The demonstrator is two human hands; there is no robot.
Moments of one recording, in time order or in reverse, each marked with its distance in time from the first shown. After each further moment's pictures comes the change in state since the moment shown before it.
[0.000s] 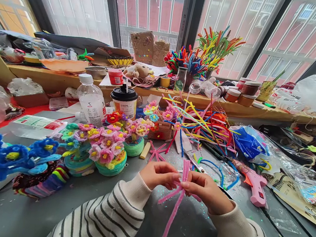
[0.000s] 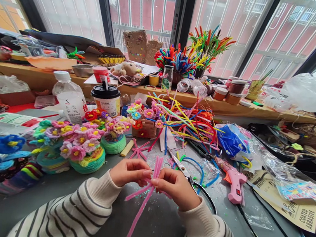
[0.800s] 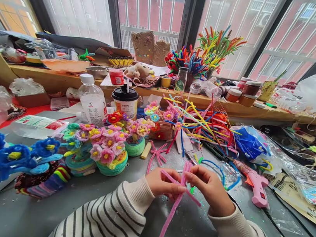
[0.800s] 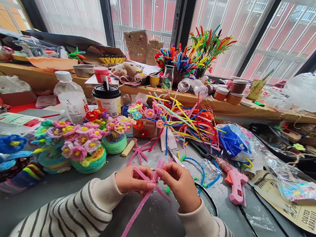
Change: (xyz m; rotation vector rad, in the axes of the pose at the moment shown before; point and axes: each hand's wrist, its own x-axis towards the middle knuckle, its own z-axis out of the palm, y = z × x) left_hand 0.000 -0.011 0.006 -0.005 -0.149 -0.094; right_hand 0.002 -0.004 0.002 -0.122 0.282 -0.105
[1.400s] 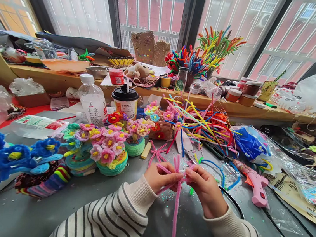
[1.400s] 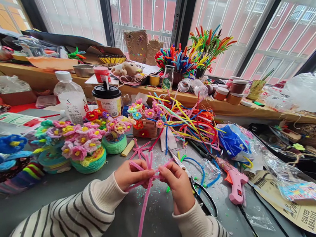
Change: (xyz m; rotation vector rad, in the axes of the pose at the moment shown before) left_hand 0.002 0.002 0.005 -0.086 0.237 0.187; right_hand 0.001 0.009 0.013 0.390 0.148 0.119
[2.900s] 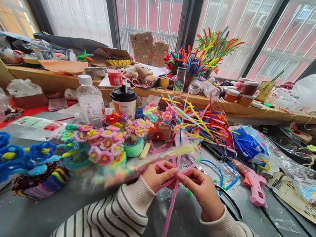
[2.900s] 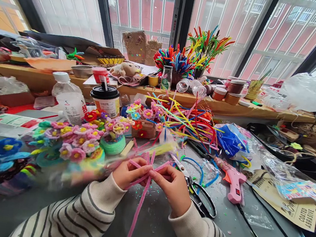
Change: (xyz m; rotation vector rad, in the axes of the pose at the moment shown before) left_hand 0.004 -0.003 -0.001 0.009 0.072 0.026; right_hand -0.002 0.002 0.001 -0.316 -0.067 -0.120
